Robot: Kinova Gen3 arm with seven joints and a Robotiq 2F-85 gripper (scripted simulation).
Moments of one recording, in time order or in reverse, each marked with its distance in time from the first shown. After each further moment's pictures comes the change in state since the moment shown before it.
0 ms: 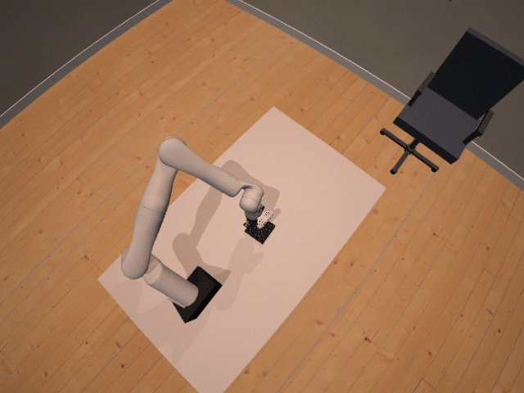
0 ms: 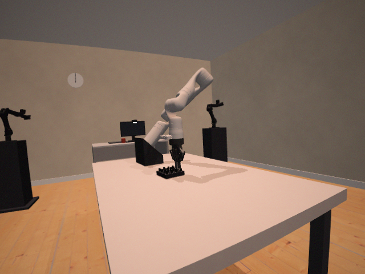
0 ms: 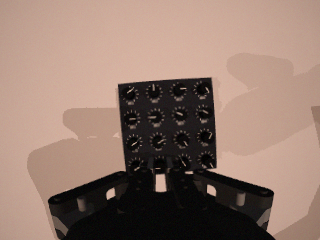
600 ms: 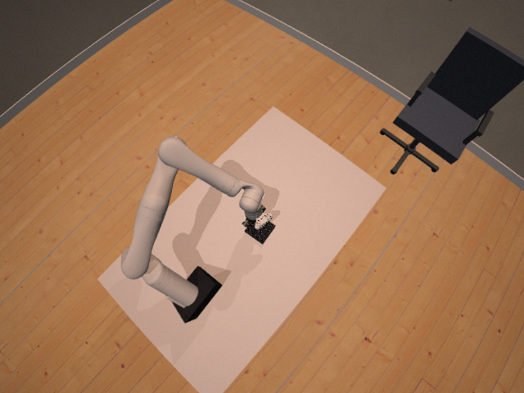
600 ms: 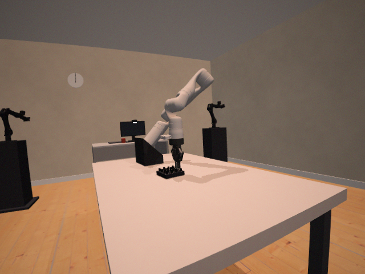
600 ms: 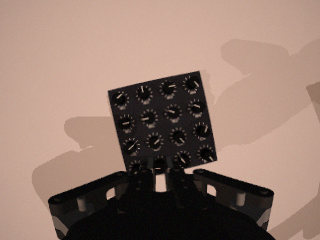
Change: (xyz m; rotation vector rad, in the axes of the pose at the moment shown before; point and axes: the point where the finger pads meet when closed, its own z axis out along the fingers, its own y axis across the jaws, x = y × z) arm 0.000 0.000 0.000 0.001 -0.001 0.139
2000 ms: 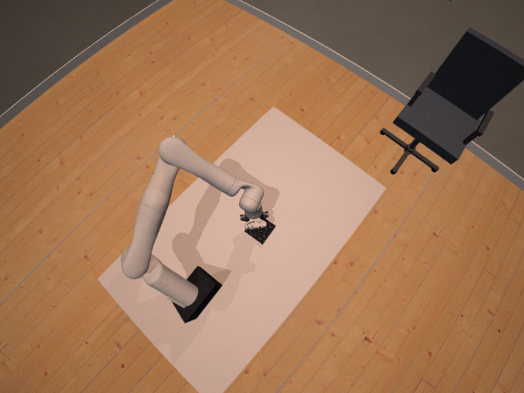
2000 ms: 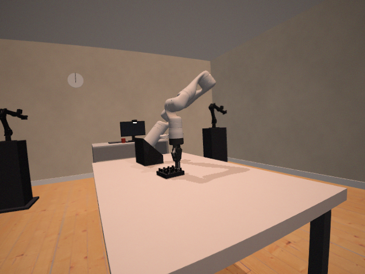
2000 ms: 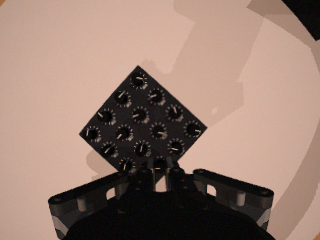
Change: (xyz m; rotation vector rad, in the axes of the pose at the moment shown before) arm 0.001 -0.001 -0.001 0.003 0.000 0.630
